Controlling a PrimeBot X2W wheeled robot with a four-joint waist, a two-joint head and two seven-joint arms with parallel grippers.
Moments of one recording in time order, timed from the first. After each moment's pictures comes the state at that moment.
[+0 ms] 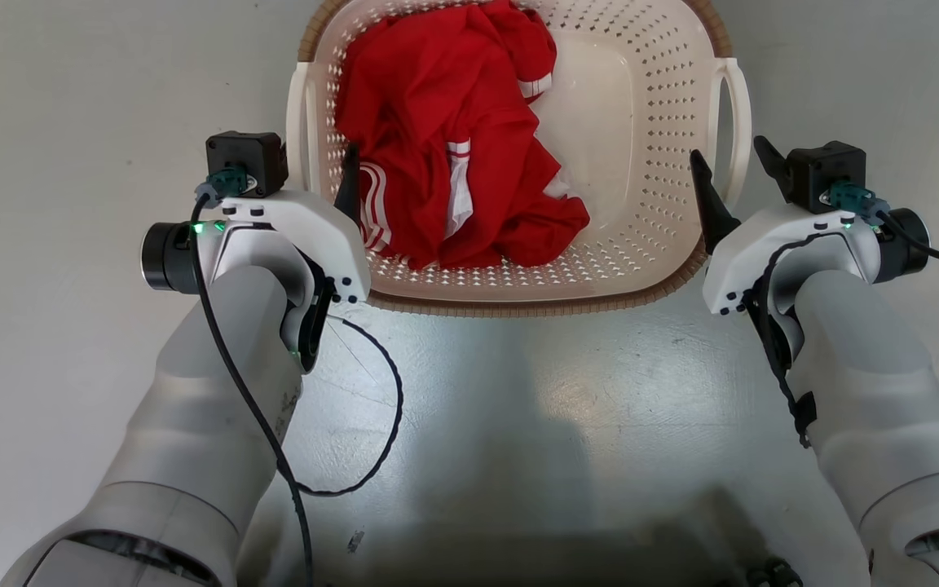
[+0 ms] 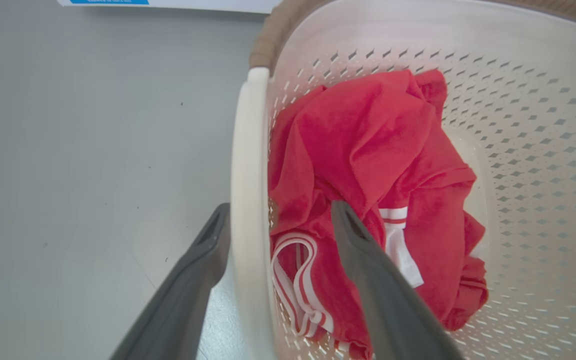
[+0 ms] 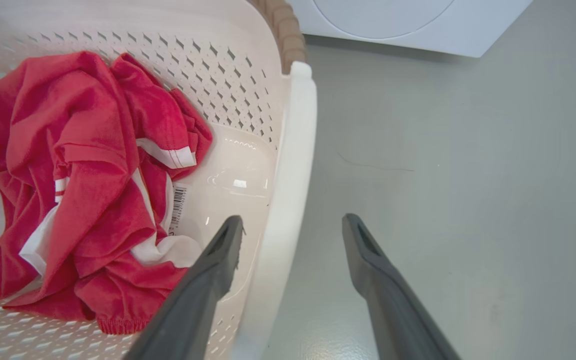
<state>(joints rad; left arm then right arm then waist) -0.98 0.03 -0.41 1.14 -0.49 0.02 -0.26 -0.93 -0.07 0.01 1.15 -0.03 0.12 -0.25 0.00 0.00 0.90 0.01</state>
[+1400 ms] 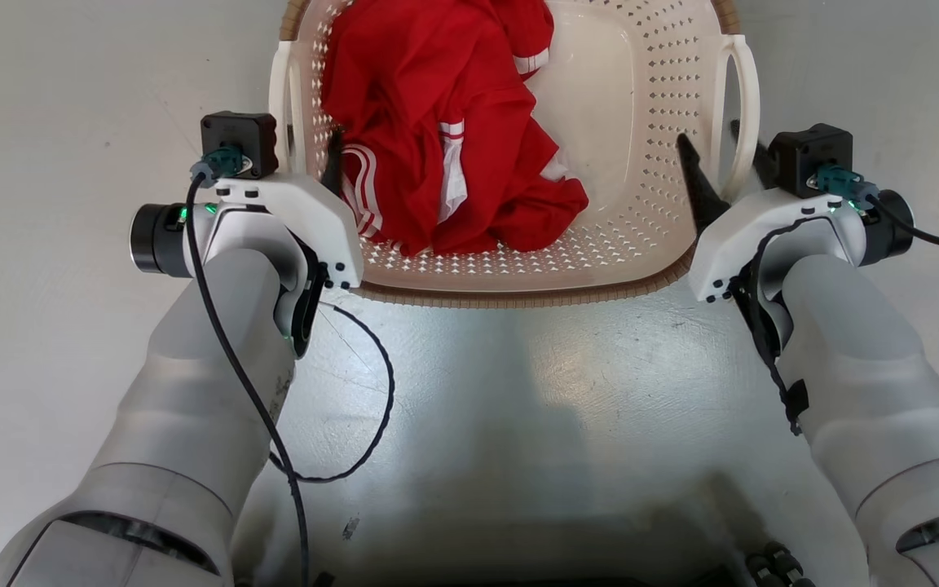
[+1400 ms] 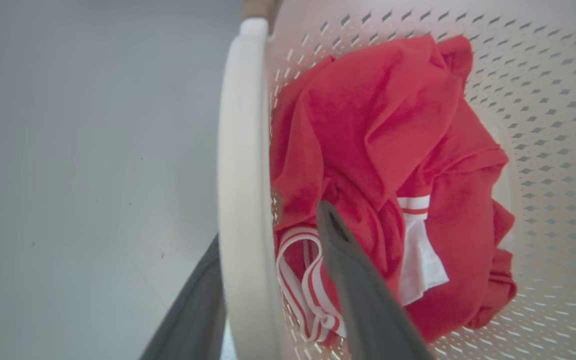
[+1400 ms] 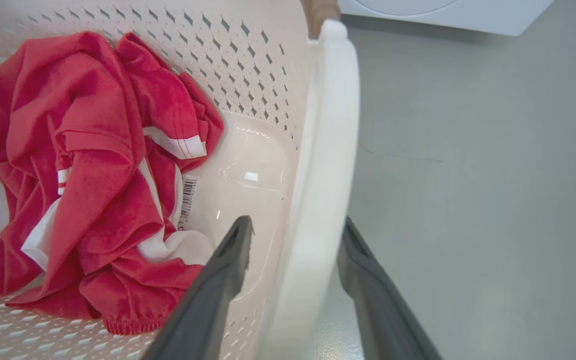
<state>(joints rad) -1.03 0.03 -0.44 1.20 -0.49 0.02 -0.26 -0.97 -0.07 0.13 1.15 0.08 0.12 -0.25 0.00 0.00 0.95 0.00</state>
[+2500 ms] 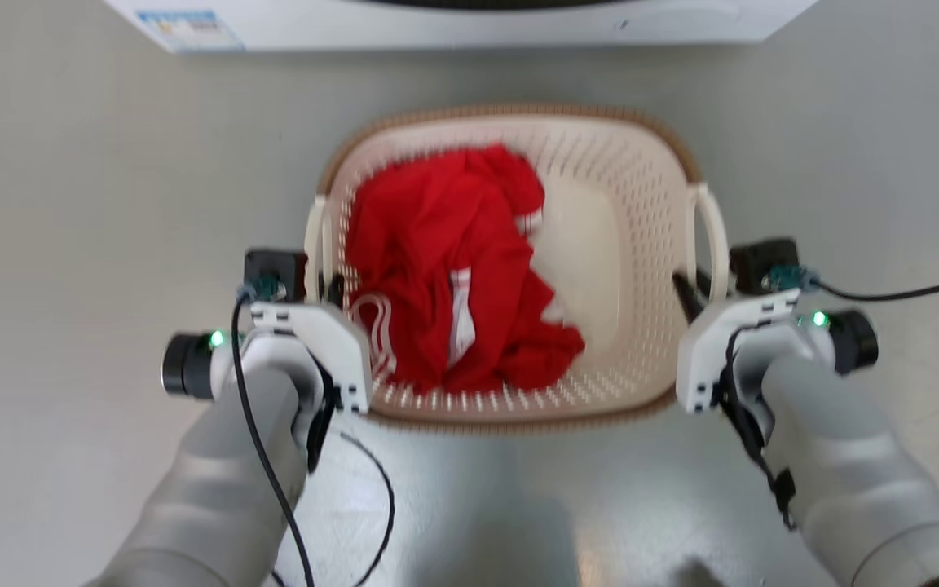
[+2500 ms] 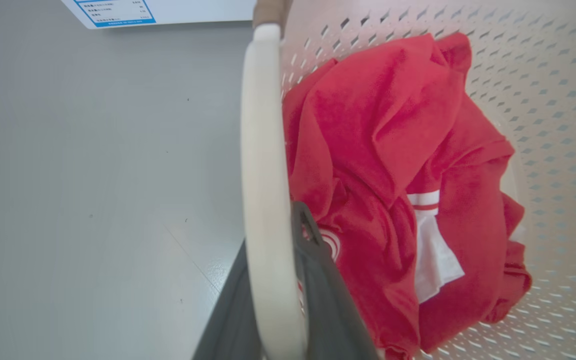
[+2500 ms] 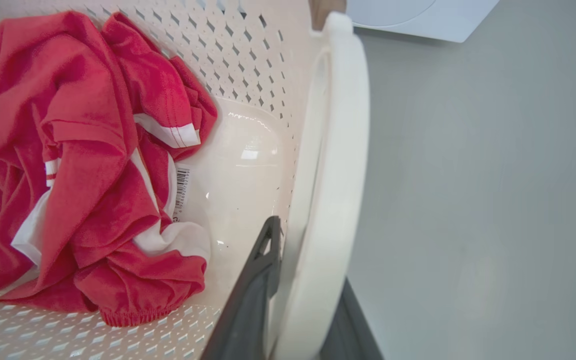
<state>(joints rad) -0.87 0.03 -0.68 1.22 -0.69 0.03 -0.25 -0.86 -0.07 0.39 1.24 0.31 0.12 -0.14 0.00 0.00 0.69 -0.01</state>
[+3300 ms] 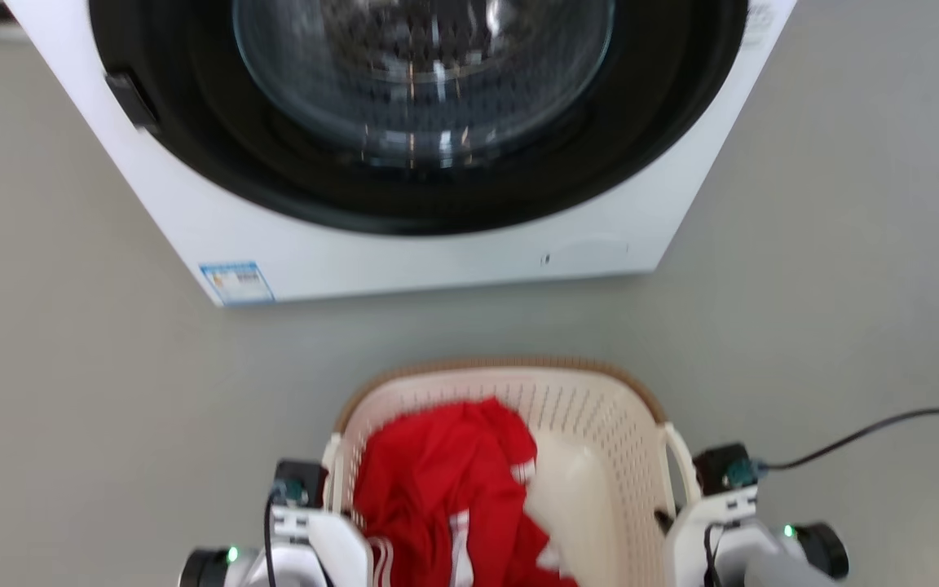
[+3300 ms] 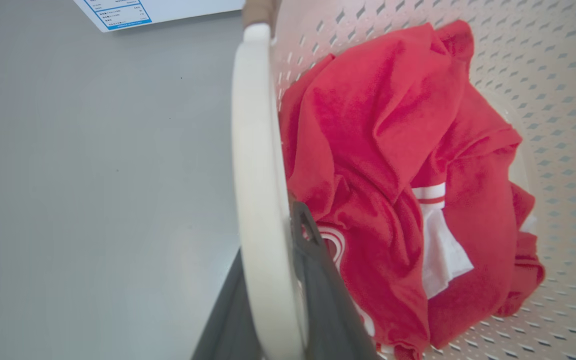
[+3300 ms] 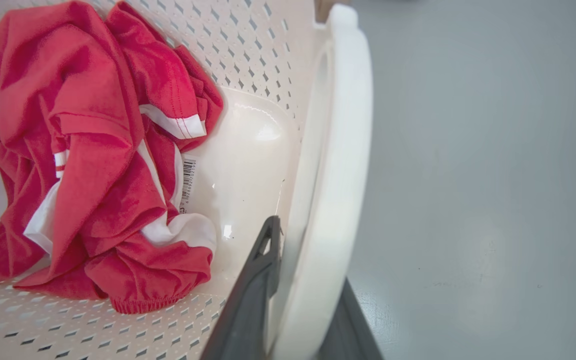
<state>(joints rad) -0.53 0.04 -0.89 1.25 -0.83 0.02 -0.18 -0.52 -0.07 0.64 1.21 0.56 0.12 0.00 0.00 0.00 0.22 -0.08</state>
